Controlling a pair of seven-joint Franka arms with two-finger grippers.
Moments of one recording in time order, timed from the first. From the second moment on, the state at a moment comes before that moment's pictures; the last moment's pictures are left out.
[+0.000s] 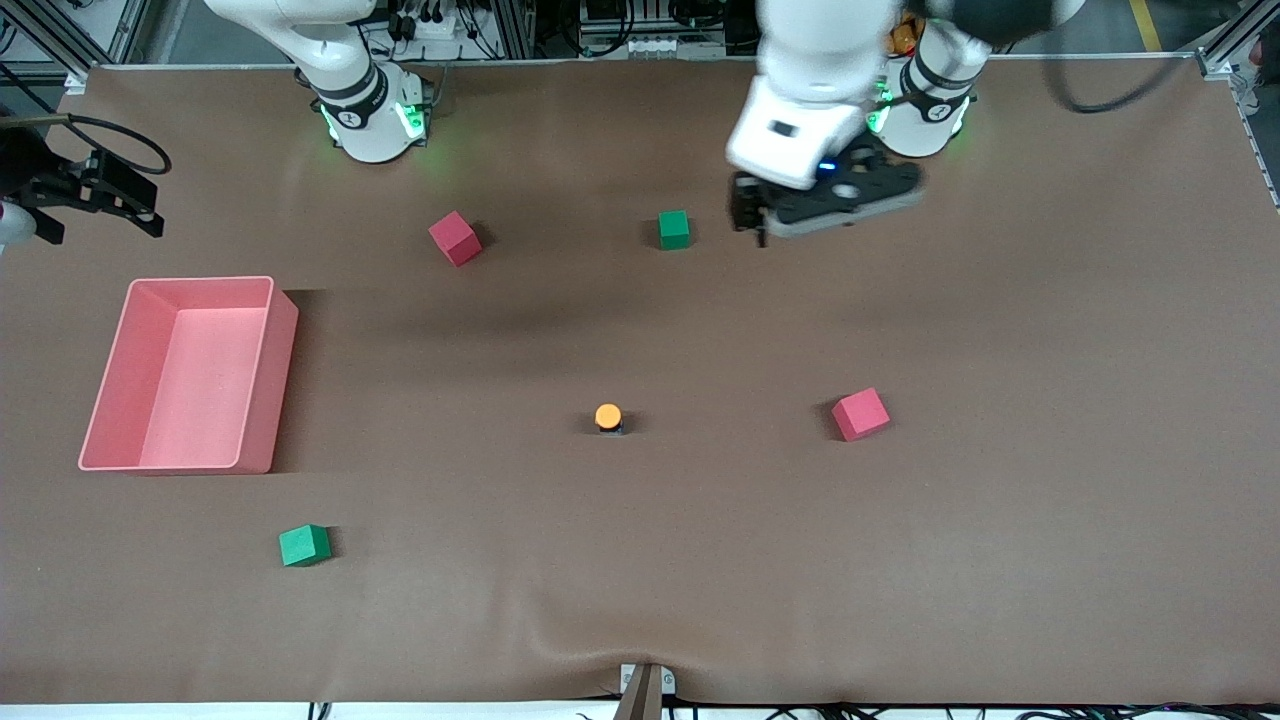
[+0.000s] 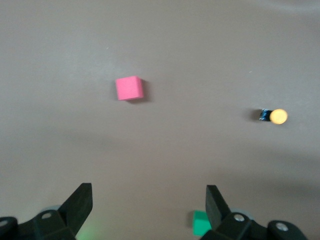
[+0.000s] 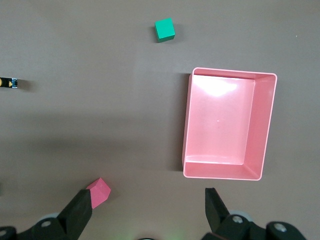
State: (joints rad) left arm -0.36 0.19 -0.30 -1.34 0.15 1.47 -0.83; right arm 0.00 -0.01 0.05 -1.46 -0.03 1.41 -0.05
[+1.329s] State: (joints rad) left arm 0.12 0.01 -0.30 -1.50 0.01 1.53 -0.28; right arm 0.00 -0.01 0.05 -1.46 -0.03 1.41 -0.05
